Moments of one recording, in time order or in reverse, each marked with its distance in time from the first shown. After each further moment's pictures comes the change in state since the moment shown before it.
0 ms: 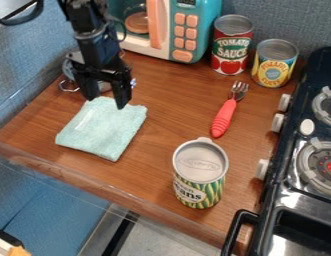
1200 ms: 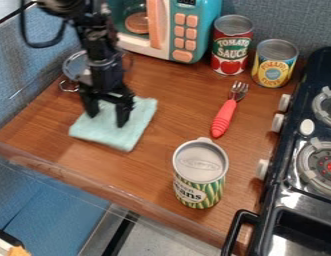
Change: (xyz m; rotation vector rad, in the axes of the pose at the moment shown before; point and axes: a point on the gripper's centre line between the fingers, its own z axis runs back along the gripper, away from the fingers) arm 0.022 -0.019 -0.058 0.027 0.083 -0.050
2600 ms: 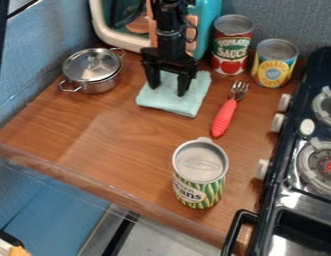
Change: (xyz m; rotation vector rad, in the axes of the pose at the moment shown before) arm 0.091 -0.041 0.003 -0.030 -0.007 -0.004
